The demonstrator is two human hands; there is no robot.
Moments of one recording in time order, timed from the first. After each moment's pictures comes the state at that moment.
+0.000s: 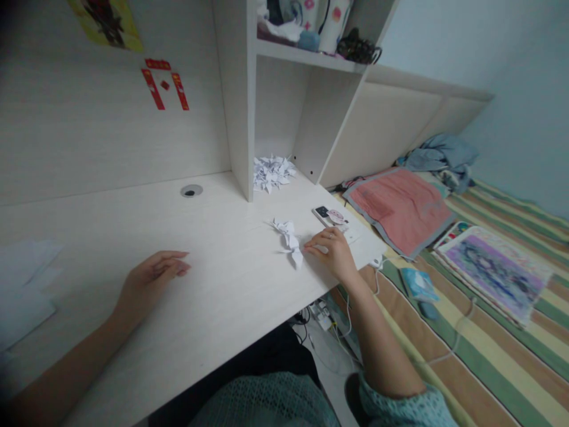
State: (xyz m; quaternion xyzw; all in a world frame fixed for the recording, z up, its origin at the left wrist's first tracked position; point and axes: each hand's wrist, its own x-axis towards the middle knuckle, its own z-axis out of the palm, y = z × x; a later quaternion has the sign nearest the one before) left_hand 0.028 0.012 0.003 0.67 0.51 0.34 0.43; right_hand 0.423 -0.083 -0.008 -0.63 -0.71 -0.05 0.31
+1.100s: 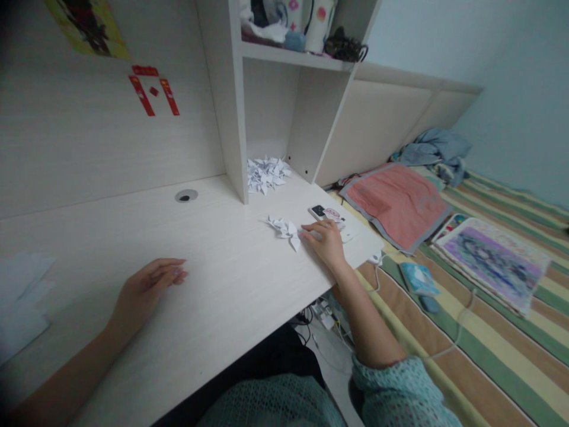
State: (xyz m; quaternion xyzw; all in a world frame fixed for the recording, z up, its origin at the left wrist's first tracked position) left_hand 0.029 0.014 0.002 0.66 0.49 0.35 0.44; right_hand 0.434 -0.053 -0.031 -0.69 -0.63 -0.05 0.36
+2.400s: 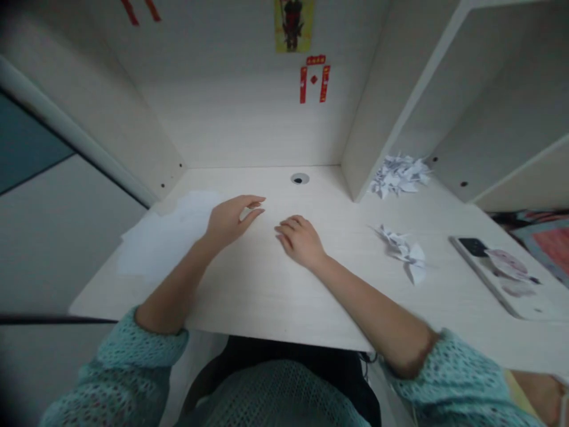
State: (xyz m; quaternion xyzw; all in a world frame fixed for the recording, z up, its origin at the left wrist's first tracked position) left_hand -0.028 0.015 0.054 0.78 0.53 0.32 0.10; right_hand 0.175 0.024 -0.024 -0.38 -0.88 0.07 0.29
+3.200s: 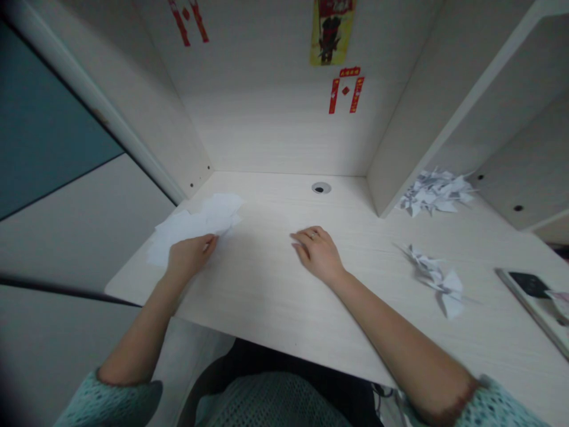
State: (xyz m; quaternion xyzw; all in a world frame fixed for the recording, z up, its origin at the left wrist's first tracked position) left_hand -0.140 -0.066 0.031 0.62 0.78 -0.02 -0.09; right_hand 0.174 0.023 -0.025 -0.36 -0.88 0.08 0.30
